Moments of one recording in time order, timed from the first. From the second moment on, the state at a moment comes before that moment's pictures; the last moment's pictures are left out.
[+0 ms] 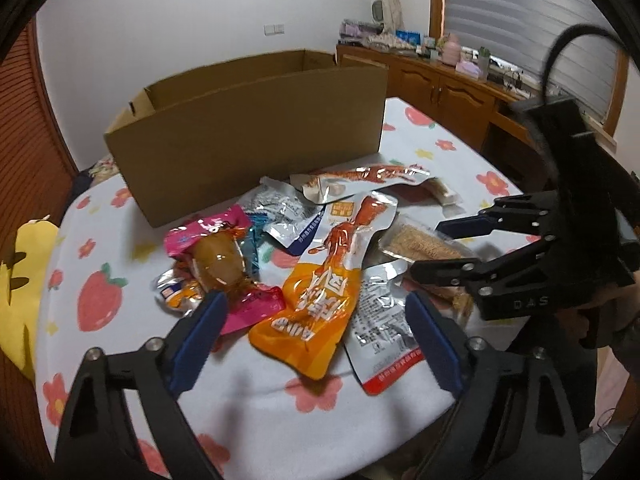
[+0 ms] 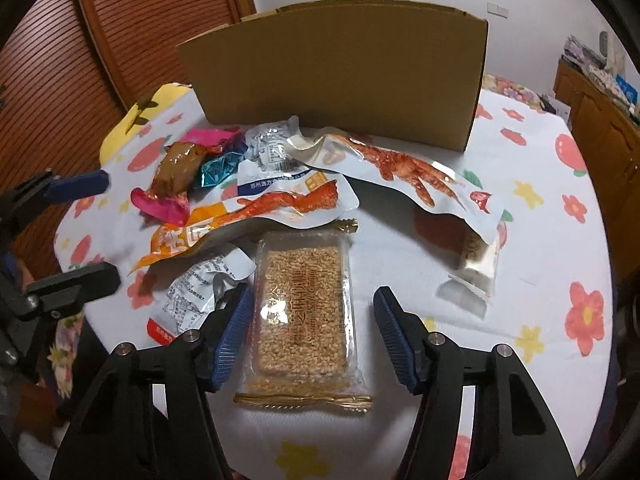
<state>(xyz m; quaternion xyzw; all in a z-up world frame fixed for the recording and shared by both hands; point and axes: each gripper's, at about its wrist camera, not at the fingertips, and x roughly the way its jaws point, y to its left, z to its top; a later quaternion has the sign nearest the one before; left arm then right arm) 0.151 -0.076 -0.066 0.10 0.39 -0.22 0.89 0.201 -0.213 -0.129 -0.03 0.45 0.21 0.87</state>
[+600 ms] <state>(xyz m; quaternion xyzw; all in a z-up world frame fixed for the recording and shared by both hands) 0.204 -0.129 -0.090 0.15 0.44 -0.25 0.85 0.199 -0.220 -0.135 -0.05 0.44 0.20 0.87</state>
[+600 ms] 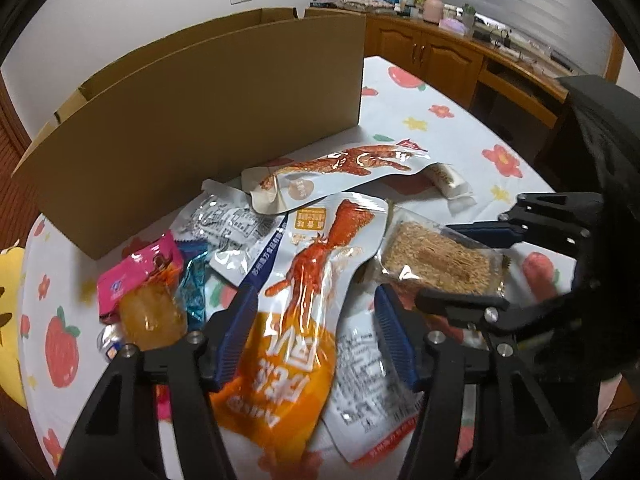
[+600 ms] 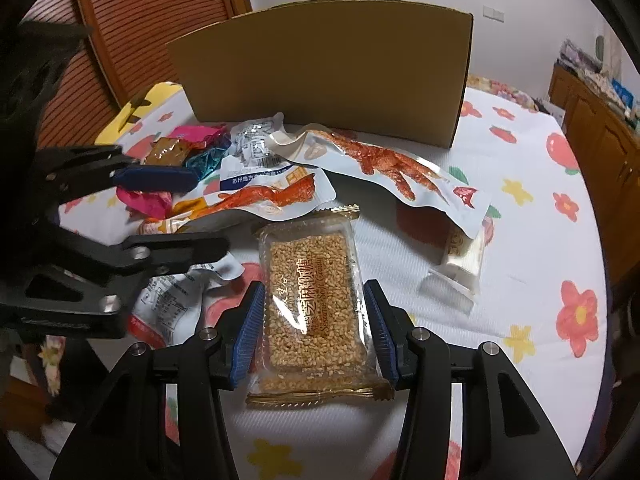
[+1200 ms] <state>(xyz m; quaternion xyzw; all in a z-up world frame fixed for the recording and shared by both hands) 0.220 -0.141 -0.108 0.17 0.46 -0.25 0.84 0.198 -0.218 -0.137 -0.06 0.43 0.19 0.88</state>
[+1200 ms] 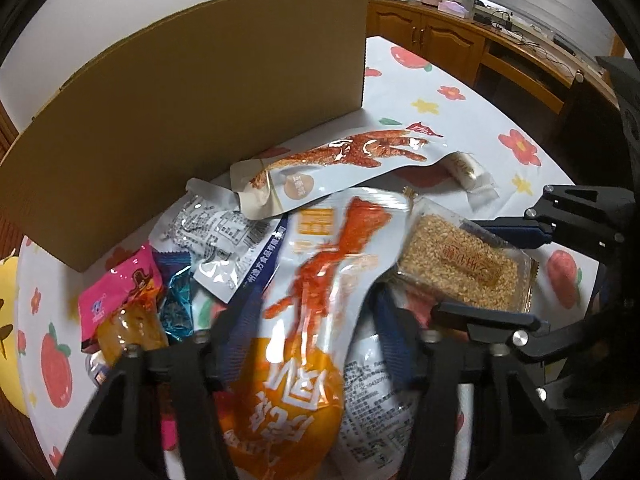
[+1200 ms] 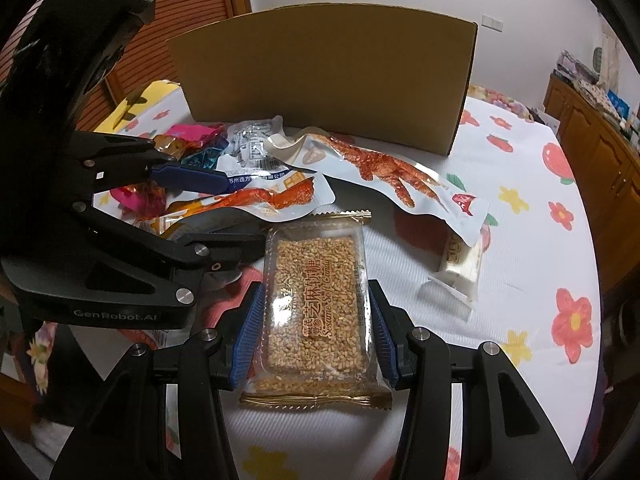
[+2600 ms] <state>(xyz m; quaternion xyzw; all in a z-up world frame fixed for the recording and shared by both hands) 0.181 -0.086 -0.018 0.06 0.33 -0.26 0.91 0.173 -0.242 -0.091 -0.01 0.36 0.17 0.92</state>
